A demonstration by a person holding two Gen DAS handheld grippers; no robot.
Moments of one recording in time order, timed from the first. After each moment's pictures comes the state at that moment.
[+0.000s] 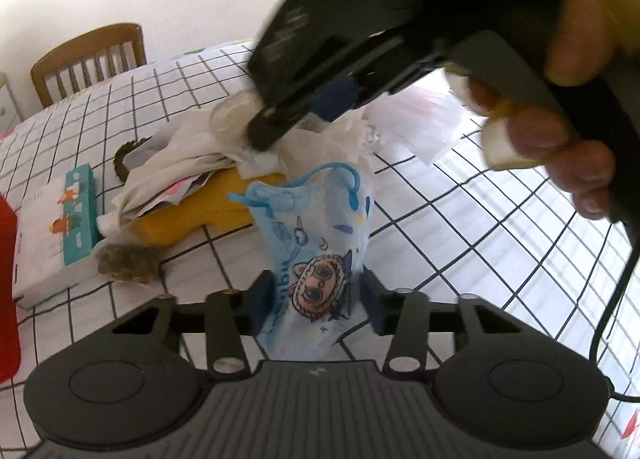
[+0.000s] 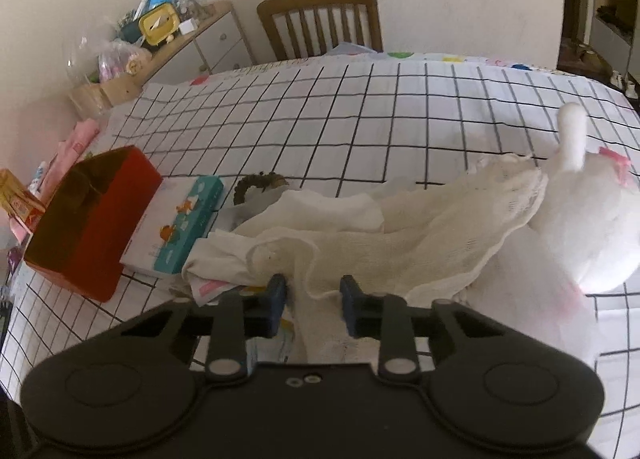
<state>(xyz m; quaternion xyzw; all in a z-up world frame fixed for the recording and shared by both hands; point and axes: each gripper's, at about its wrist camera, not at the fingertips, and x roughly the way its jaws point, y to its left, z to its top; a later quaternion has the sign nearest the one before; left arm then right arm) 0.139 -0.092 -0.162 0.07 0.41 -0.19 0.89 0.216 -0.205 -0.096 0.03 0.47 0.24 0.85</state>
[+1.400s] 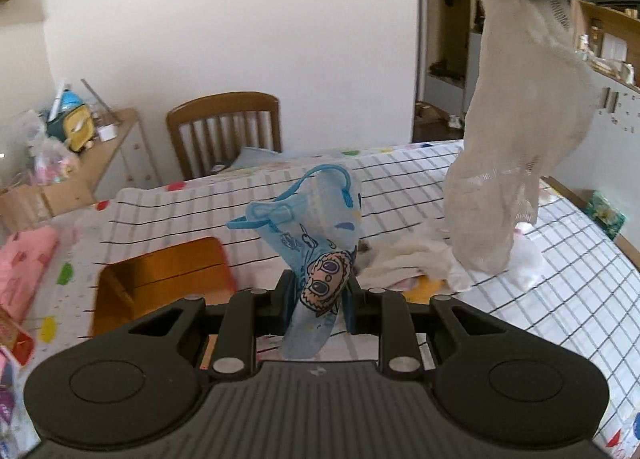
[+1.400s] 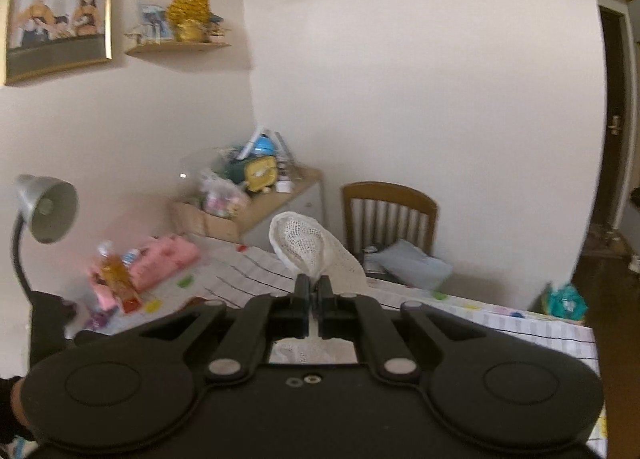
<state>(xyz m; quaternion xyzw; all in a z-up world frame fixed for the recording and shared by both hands) 0.090 0.035 -0.006 0.05 0.32 -0.04 0.94 0.137 -0.207 0.131 -0.02 0.22 0.34 0.91</state>
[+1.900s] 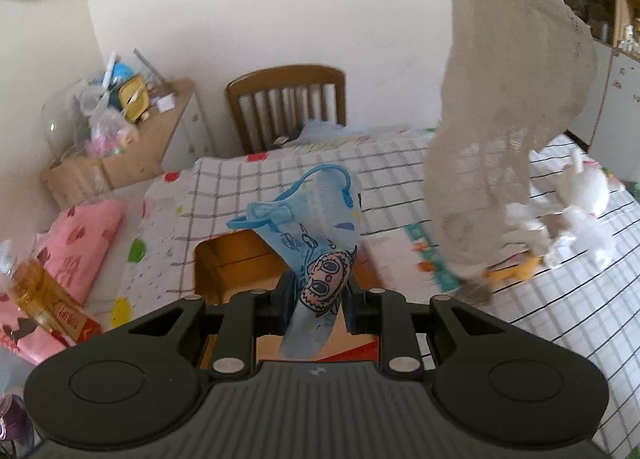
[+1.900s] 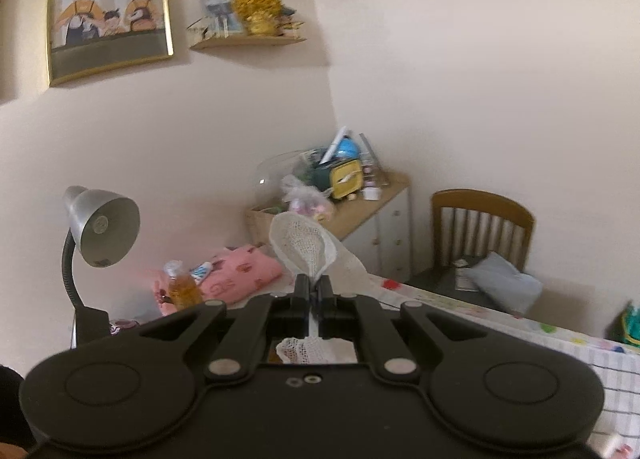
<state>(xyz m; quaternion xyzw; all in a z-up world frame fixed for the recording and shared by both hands) 0.102 0.136 -0.005 0.06 0.36 0.02 0.93 0.163 -0.086 0.138 -0.01 0.22 0.45 0.87</state>
